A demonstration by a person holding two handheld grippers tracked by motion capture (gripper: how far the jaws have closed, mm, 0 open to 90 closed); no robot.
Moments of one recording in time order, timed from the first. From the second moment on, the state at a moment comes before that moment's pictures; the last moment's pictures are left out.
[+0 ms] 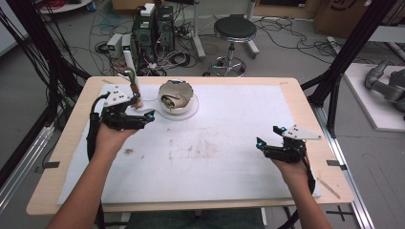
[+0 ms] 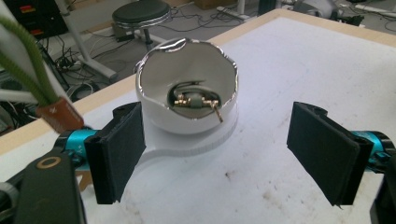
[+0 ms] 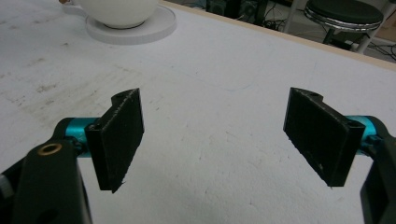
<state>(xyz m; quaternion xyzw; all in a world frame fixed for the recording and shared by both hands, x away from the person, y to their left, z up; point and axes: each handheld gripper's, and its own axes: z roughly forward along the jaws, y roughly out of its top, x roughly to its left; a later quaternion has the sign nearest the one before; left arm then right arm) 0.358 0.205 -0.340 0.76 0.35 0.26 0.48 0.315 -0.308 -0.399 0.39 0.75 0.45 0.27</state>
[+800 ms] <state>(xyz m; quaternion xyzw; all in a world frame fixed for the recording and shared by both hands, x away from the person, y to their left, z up) 0.310 0.241 -0.408 0.75 0.35 0.24 0.51 0.315 -0.301 -0.410 0.37 0.76 0.45 0.27</state>
